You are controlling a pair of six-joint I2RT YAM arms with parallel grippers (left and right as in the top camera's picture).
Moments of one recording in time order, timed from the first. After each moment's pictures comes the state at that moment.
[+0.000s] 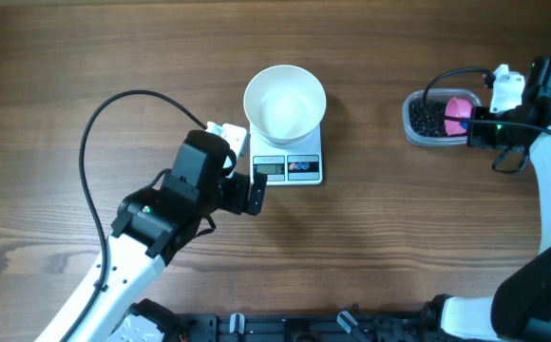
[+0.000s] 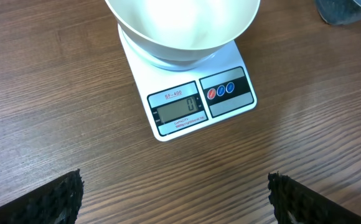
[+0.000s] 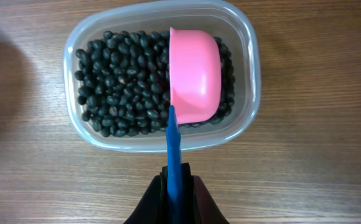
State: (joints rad) left arm -0.51 1.11 0.91 -0.70 0.03 -0.20; right arm -0.31 1.57 1.26 -0.87 -0.16 -0.20
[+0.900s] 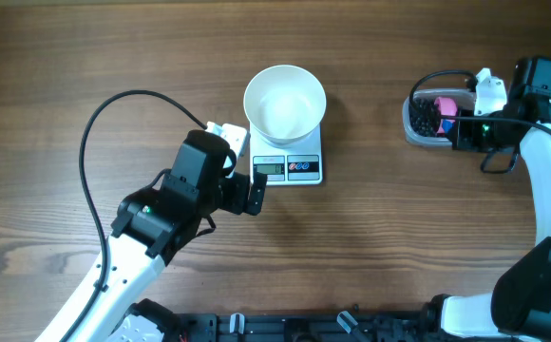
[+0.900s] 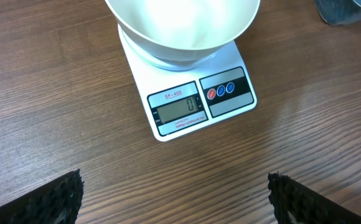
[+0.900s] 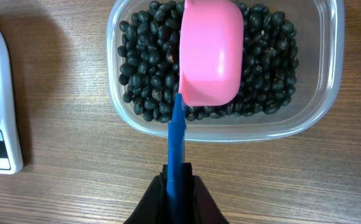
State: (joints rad) left arm -0.51 1.11 0.91 -0.70 0.03 -0.20; right arm -0.26 1.60 1.26 -0.93 -0.25 -0.19
